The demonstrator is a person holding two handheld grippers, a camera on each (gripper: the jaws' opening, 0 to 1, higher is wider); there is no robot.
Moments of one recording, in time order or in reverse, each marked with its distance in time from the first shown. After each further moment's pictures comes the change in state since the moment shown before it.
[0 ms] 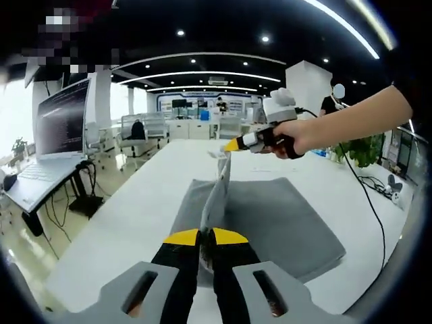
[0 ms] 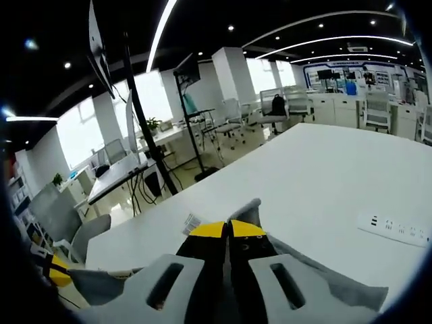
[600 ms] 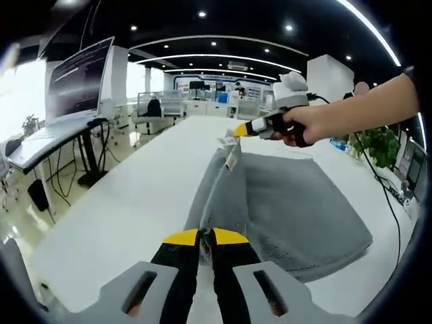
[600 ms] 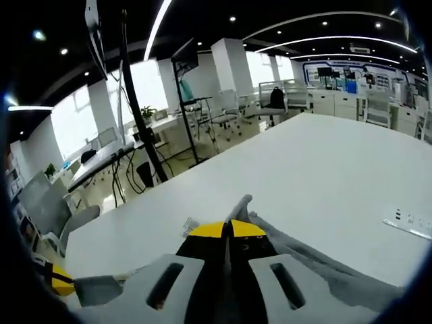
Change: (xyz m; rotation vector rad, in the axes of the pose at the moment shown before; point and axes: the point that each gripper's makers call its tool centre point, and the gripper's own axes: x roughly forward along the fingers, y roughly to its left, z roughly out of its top) left arm 0.028 0.044 -0.066 -0.099 0.113 0.088; right arm 0.065 0.009 -0.036 -0.031 0.050 -0.029
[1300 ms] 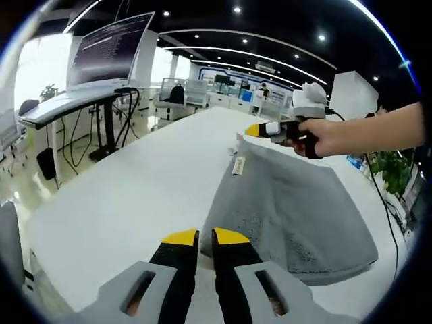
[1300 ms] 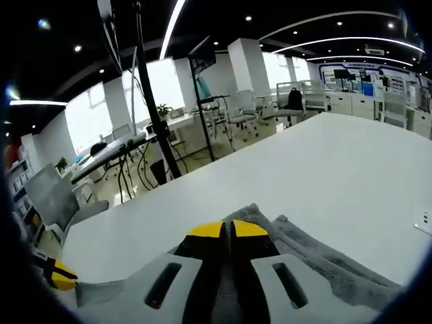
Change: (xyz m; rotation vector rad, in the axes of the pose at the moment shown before) left arm 0.005 0.021 -0.018 -0.147 0.027 0.083; right arm 0.031 0.020 -0.006 -0.026 -0.031 0.099
